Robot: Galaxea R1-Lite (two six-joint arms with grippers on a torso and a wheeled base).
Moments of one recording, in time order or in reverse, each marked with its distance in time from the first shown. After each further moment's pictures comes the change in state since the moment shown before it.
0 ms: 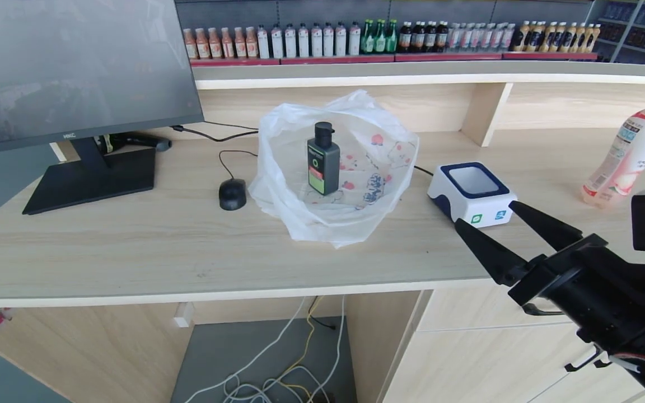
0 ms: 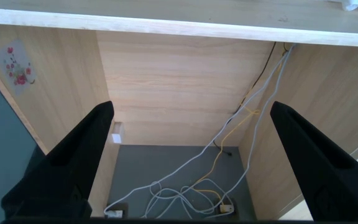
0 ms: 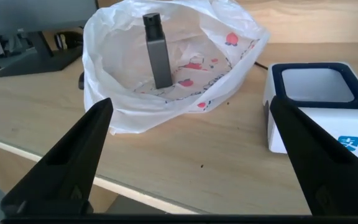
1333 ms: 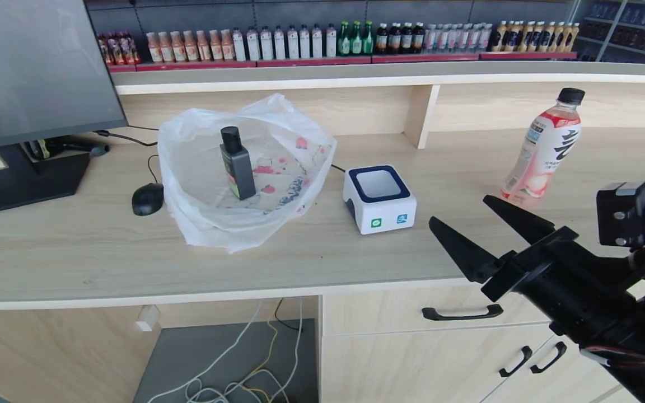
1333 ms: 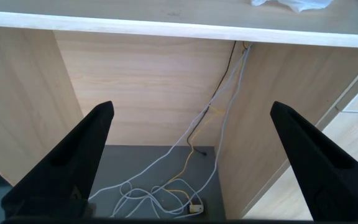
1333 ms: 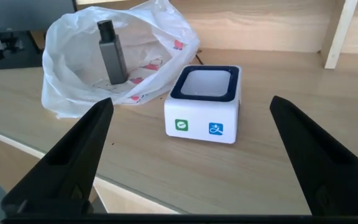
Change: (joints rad) left arm 0.000 0.000 0.000 0.000 0.000 -0.007; right arm 0.058 0.060 -0.066 -0.001 0.000 -0.033
